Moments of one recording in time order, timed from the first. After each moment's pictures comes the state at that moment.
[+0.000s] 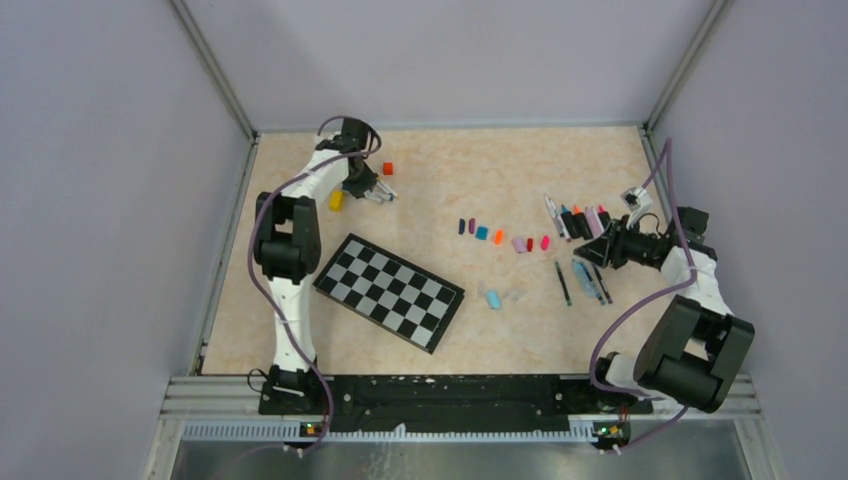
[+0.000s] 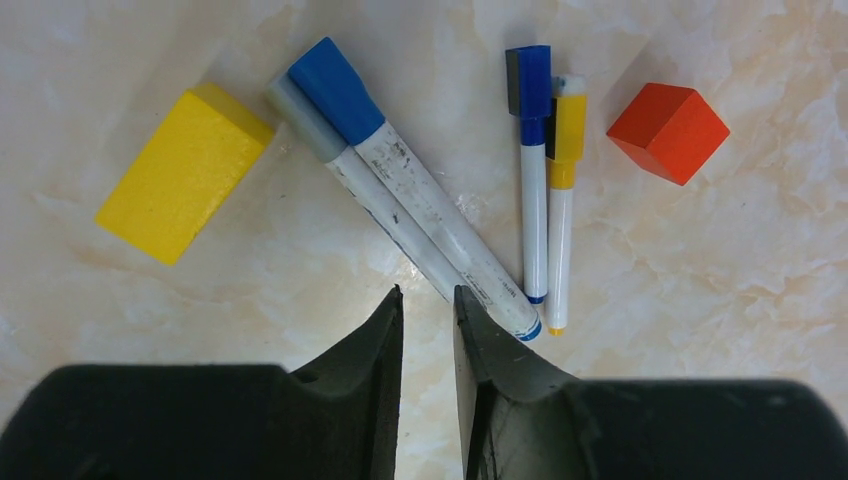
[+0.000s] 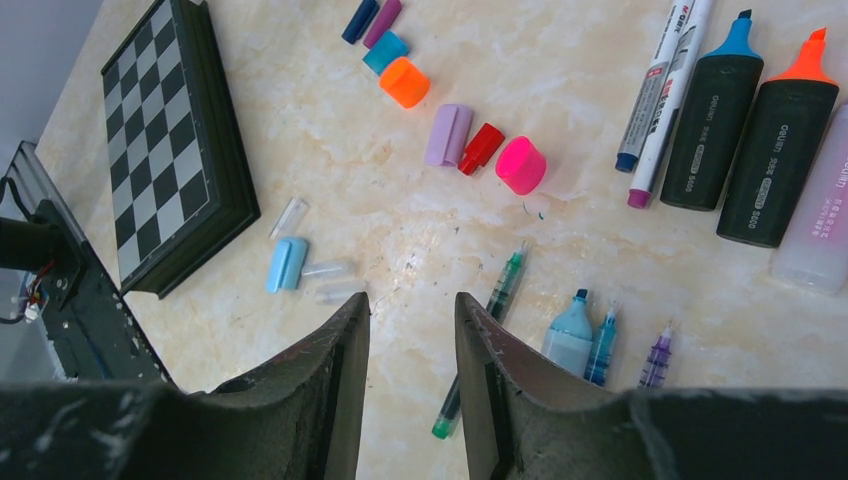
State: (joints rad) left arm -0.19 2.18 1.81 -0.69 -0.20 -0.86; right arm -0.46 1.30 0.77 -0.53 -1.11 -0.47
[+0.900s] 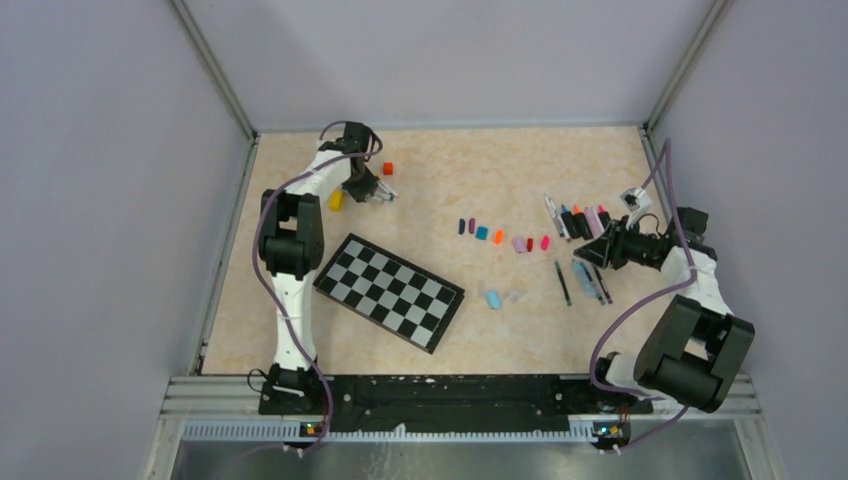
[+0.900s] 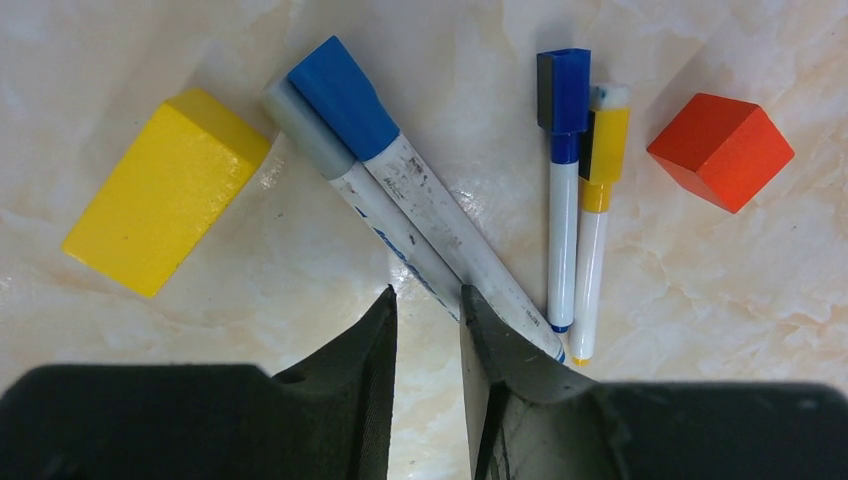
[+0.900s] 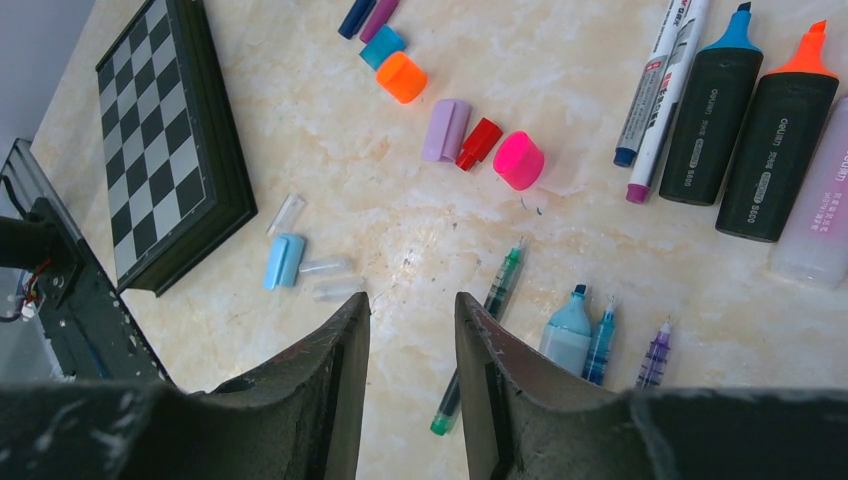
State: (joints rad) left arm -0.19 2.25 1.85 -0.71 -0.19 -0.87; right arm -0.46 1.30 0.77 -0.54 -1.10 -0.48
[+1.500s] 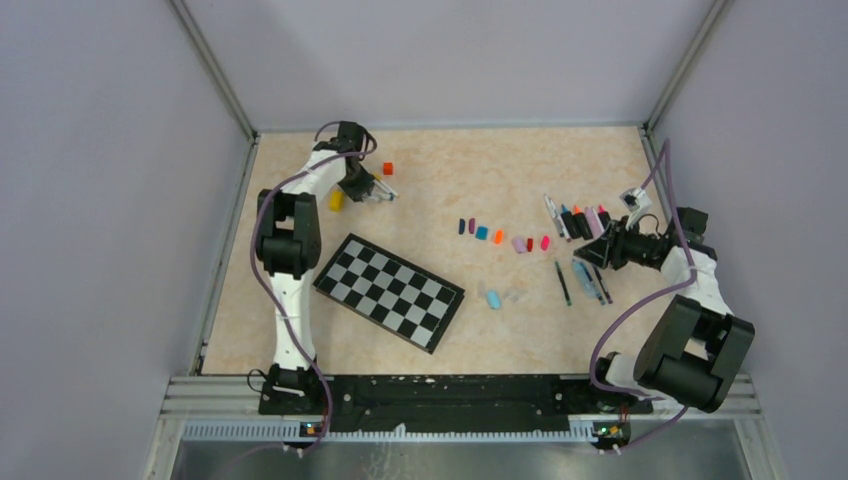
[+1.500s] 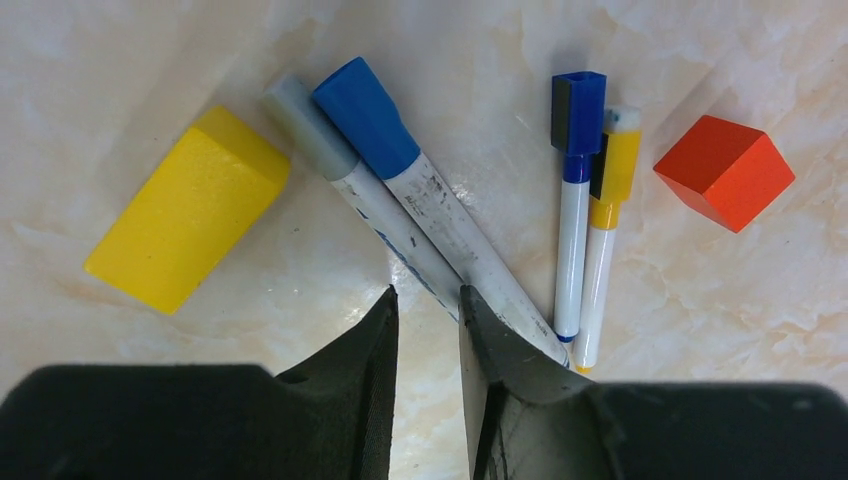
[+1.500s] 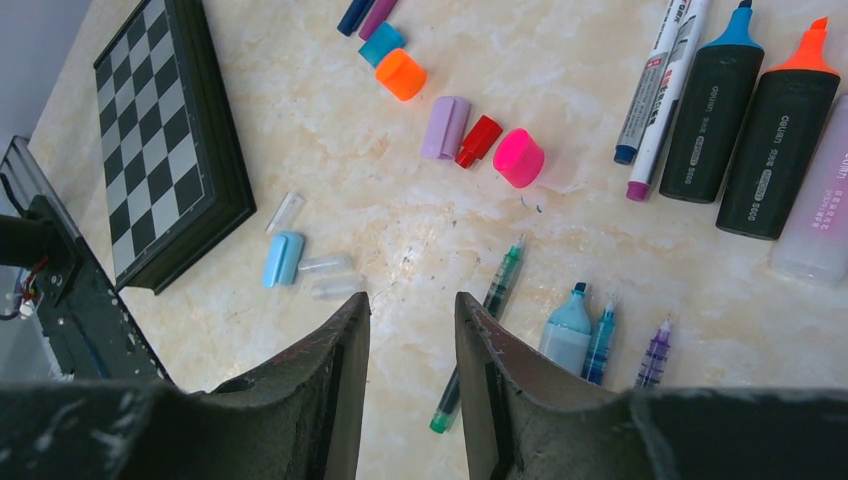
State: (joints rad) left arm -0.16 2.25 1.85 -0.71 -0.16 -0.87; right arm -0.46 1.30 0.77 -0.55 -1.10 -0.48
